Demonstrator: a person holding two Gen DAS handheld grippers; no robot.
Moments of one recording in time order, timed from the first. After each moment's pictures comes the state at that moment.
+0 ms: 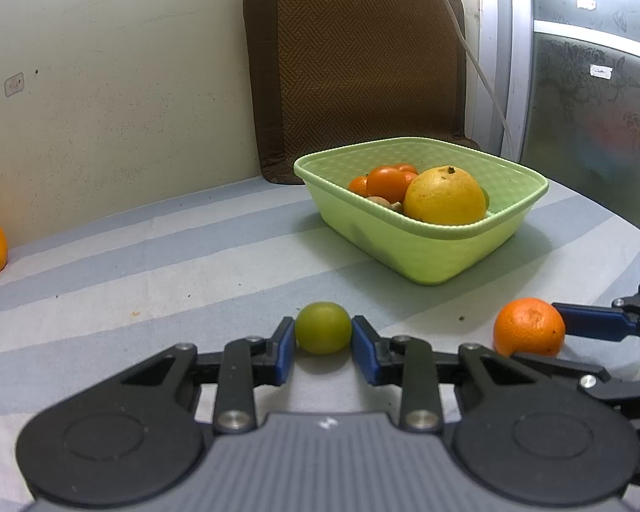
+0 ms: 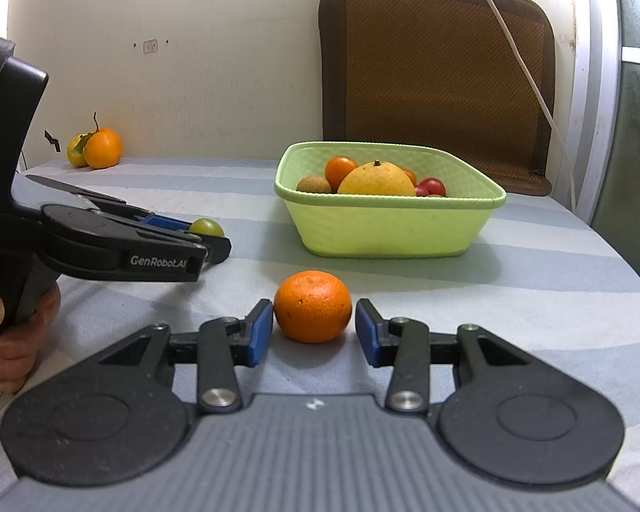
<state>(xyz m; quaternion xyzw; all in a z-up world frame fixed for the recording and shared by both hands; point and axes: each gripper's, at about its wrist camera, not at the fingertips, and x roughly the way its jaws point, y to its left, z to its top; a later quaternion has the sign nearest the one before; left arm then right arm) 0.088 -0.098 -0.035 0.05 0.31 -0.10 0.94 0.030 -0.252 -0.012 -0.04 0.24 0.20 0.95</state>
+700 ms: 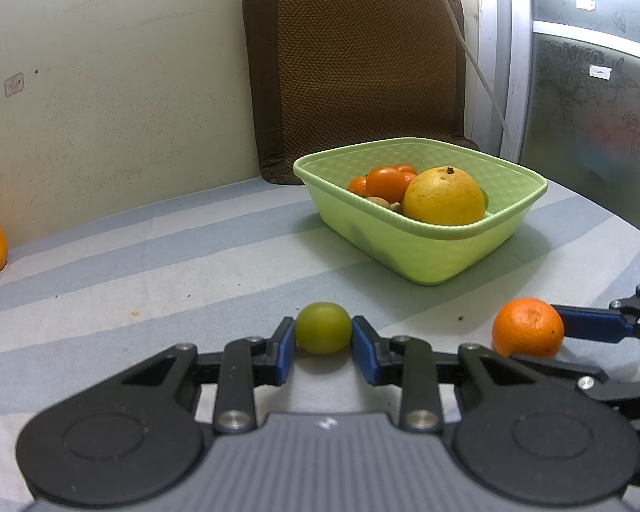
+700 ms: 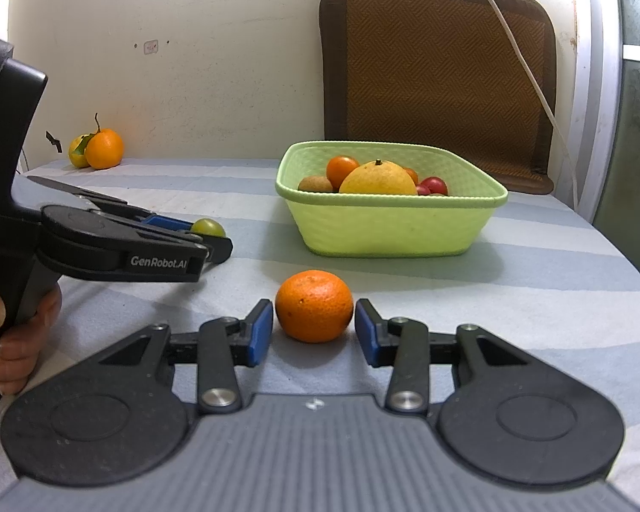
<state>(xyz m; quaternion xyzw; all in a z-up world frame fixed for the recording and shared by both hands) 0.087 -0.098 -0.035 0.05 0.31 -0.10 0.95 0.032 -0.250 -0.011 -0.04 0.24 0.20 0.95</state>
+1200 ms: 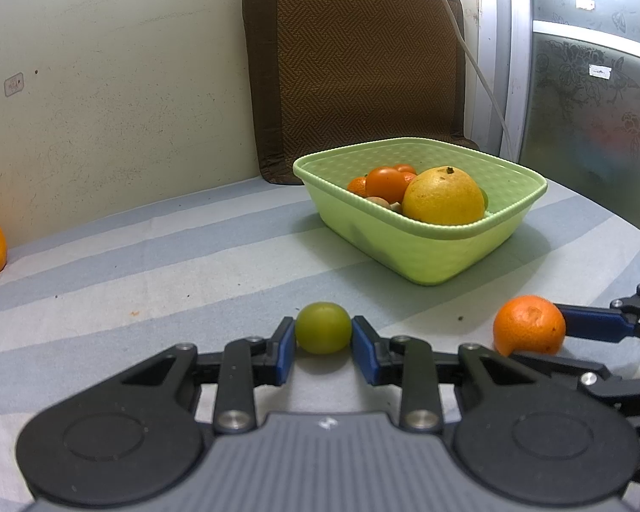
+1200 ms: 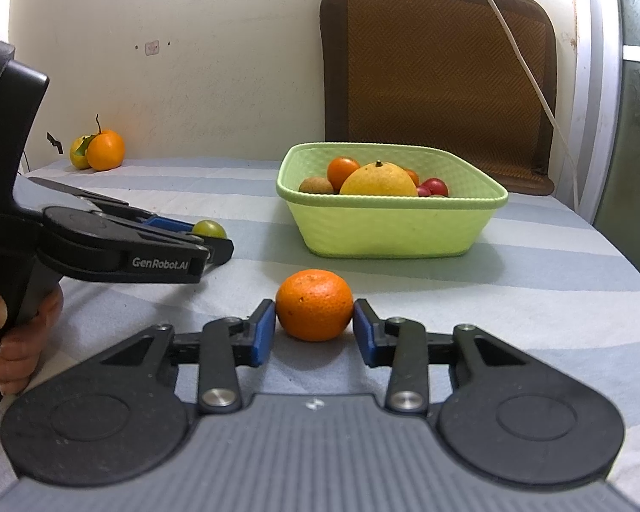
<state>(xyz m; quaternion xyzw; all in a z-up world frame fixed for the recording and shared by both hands) 0.087 -0.097 -0.034 0.05 0.31 -0.10 0.95 0.029 -0.252 -0.010 -0.04 0.24 0.20 0.95</state>
